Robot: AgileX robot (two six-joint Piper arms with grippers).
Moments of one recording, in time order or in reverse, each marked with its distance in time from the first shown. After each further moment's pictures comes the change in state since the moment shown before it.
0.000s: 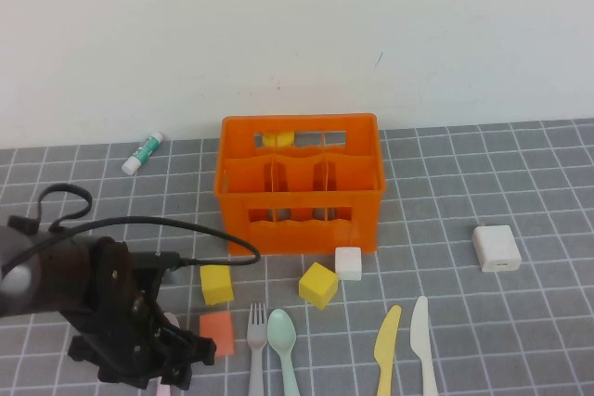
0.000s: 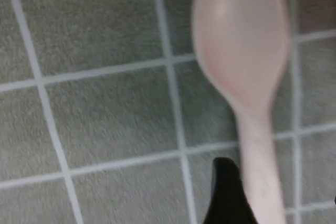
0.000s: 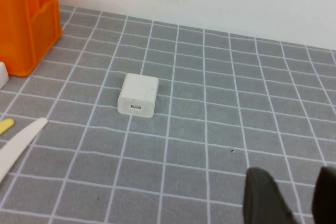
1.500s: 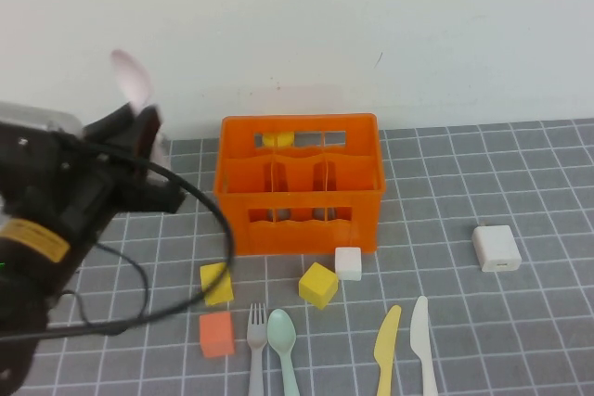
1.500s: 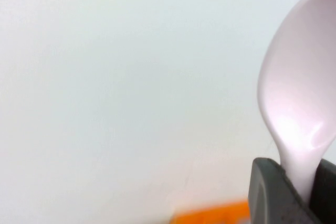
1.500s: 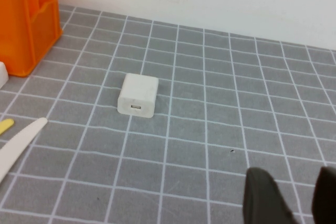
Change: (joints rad) right arm 0.000 0.000 0.000 0.000 0.000 0.000; left arm 0.013 -0.458 0.285 0.255 -1.323 -0.051
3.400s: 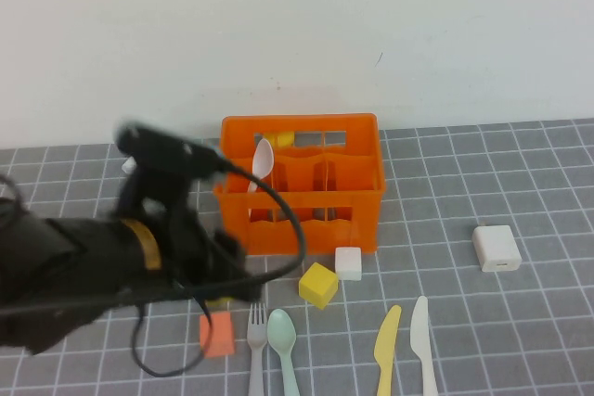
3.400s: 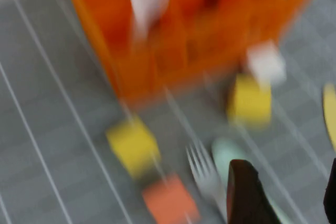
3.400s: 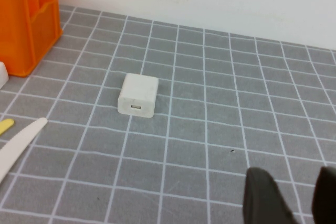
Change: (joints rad) right arm 0.000 0.000 0.000 0.000 0.000 0.000; left arm -0.293 -0.042 -0.313 0.077 1.179 -0.120
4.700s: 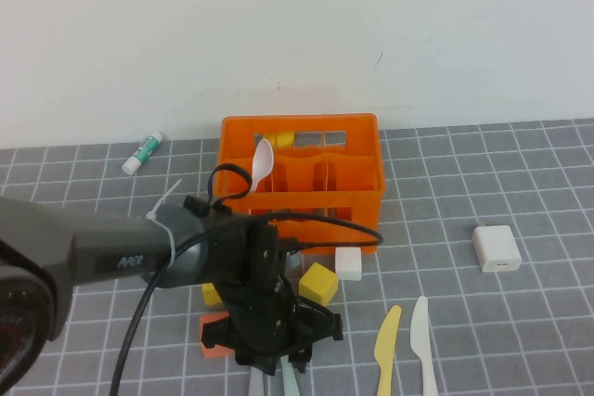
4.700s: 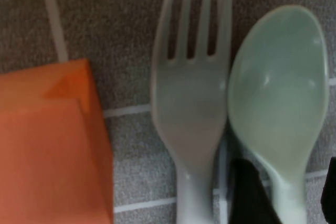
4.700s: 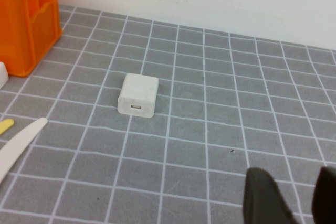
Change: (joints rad) right arm 0.000 0.000 0.000 0.000 0.000 0.000; left arm -0.021 0.733 -0.313 -0.416 0.245 -0.120
